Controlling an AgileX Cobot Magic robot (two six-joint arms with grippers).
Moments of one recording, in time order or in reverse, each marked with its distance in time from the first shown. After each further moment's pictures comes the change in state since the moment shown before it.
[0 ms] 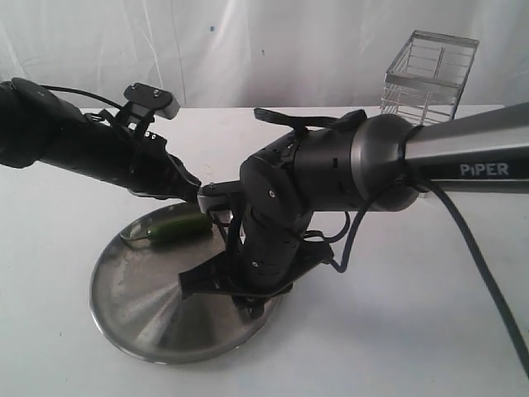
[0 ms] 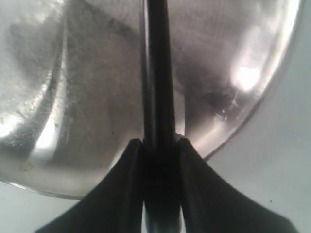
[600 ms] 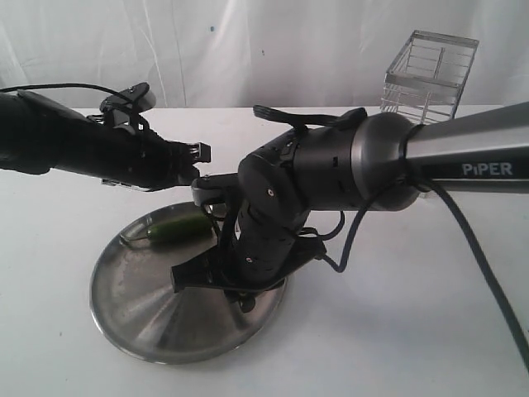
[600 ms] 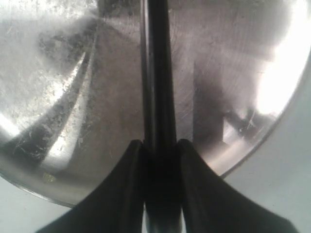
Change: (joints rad) left arm 0.000 0.038 0.000 -0.224 -0.111 -0.316; right arm 0.004 -0.004 -0.002 -0.001 -0.052 -0.002
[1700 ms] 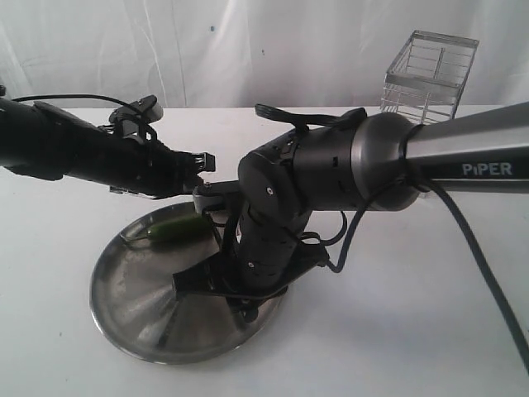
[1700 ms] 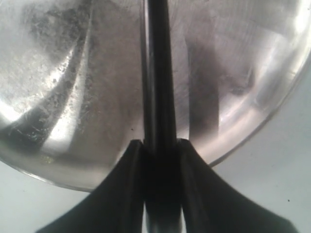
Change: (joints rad) left arm 0.000 0.070 -0.036 -0.023 0.021 0.039; right arm 0.000 0.000 0.000 0.040 0.047 -0.026
